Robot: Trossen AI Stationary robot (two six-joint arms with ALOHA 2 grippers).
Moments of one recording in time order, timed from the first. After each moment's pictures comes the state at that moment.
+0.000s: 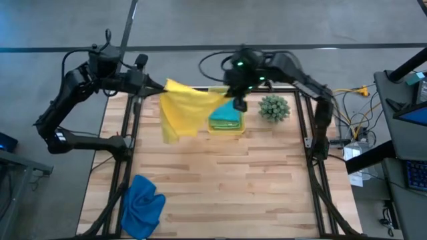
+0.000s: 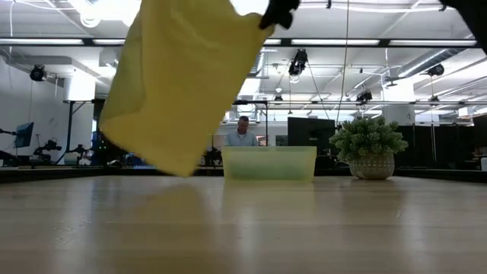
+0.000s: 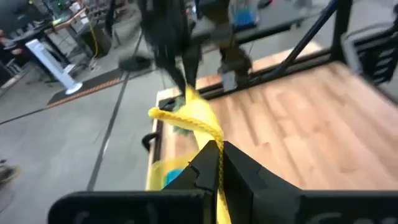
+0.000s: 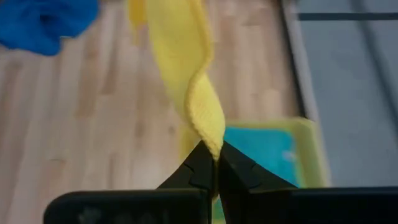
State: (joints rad) left arm 0.60 1.05 1.62 -0.95 0.50 0.58; right arm -0.36 1.91 2.34 -1.35 -0.19 -0.29
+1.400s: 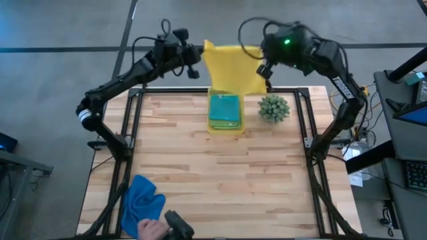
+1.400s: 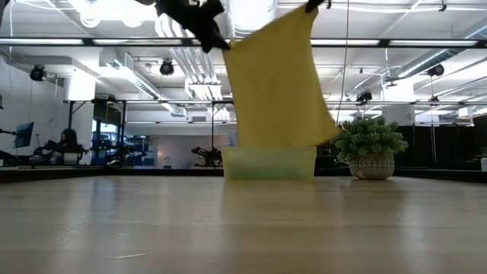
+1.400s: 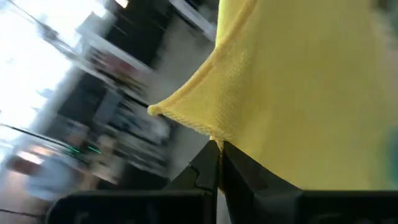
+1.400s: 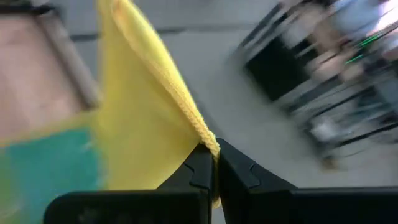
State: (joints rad) left arm 0.66 1.55 1.59 -0.26 -0.09 0.90; right arm -0.47 1.65 2.29 -1.26 0.44 -0.31
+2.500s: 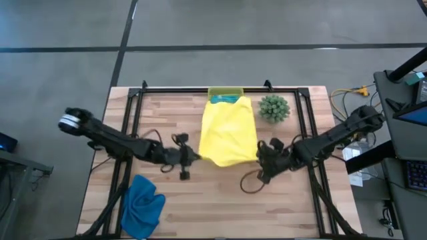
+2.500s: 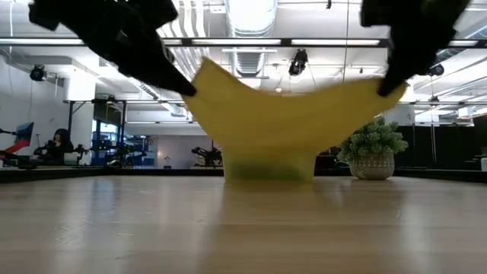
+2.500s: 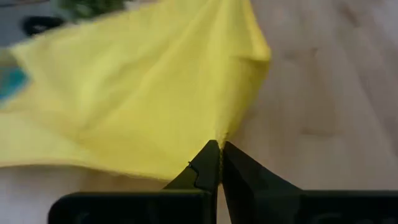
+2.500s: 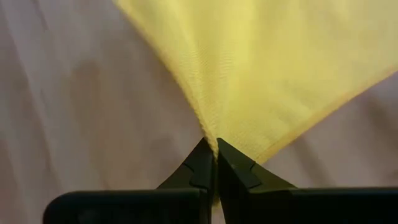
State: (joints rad) left arm -0.29 1.32 0.67 0.07 -0.38 -0.12; right arm 0.45 1.32 0.92 -0.75 0.38 0.83
